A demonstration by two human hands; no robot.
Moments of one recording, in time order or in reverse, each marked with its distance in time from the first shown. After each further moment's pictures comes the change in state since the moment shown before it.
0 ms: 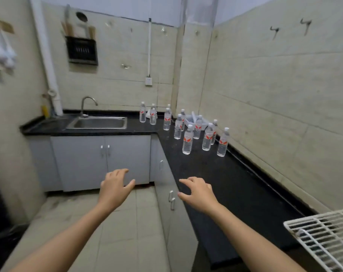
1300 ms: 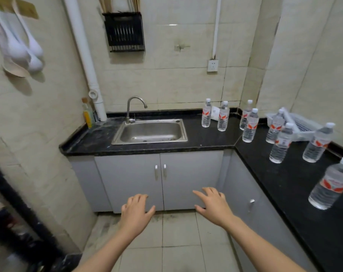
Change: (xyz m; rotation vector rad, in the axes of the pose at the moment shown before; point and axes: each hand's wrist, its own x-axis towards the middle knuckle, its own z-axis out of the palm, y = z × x) left_hand 0.449 -0.335 0.040 0.294 -0.251 -0.173; right_hand 0.559 -0.189 0.216 -0.155 -0.200 -0.179
